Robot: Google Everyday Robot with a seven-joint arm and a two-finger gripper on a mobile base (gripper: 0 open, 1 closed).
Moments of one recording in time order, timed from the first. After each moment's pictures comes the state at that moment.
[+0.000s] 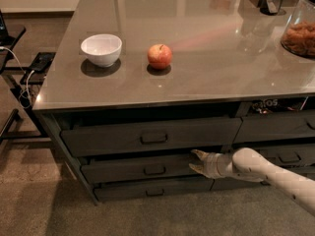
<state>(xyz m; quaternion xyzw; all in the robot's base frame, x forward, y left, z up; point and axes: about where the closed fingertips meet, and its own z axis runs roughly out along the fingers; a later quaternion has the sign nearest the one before) 0.587 -0.165 0.411 -0.63 0.67 0.10 0.38</state>
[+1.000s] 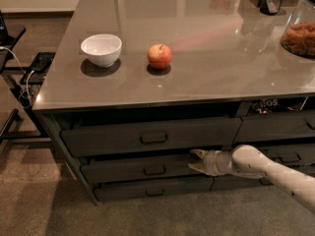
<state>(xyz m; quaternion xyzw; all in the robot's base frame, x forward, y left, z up) 0.595 -0.166 0.418 -0.63 0.67 0.10 0.38</state>
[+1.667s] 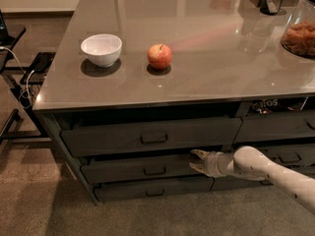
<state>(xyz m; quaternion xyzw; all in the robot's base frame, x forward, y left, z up) 0.588 -0.170 0.419 -0.63 0.67 0.10 0.38</state>
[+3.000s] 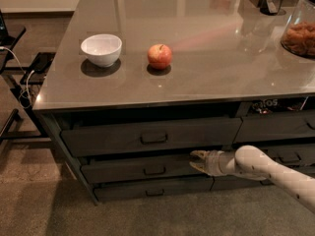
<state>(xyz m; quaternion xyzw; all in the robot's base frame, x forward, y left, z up) 0.589 -0.170 0.427 -0.63 0.67 0.10 0.39</state>
